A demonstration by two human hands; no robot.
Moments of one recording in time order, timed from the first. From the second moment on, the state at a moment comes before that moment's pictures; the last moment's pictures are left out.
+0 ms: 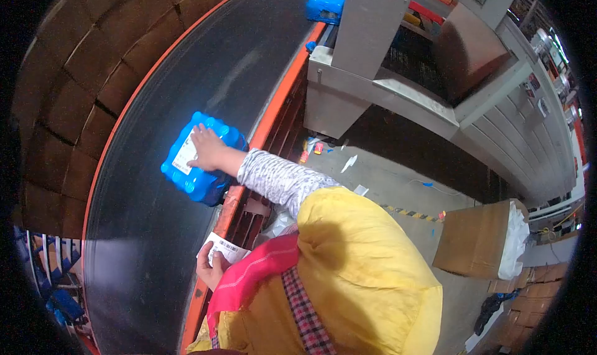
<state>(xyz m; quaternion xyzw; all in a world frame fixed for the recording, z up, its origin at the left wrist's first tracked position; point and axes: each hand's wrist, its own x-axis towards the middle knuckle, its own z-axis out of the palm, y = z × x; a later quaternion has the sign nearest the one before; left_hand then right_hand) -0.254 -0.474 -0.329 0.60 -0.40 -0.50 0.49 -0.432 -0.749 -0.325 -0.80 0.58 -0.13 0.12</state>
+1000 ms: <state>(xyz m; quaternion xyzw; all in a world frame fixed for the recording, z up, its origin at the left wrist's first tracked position) -0.238 -0.516 -0.374 0.52 -0.62 -0.50 0.31 -0.465 -0.462 -0.292 -0.75 0.42 -0.48 0.16</state>
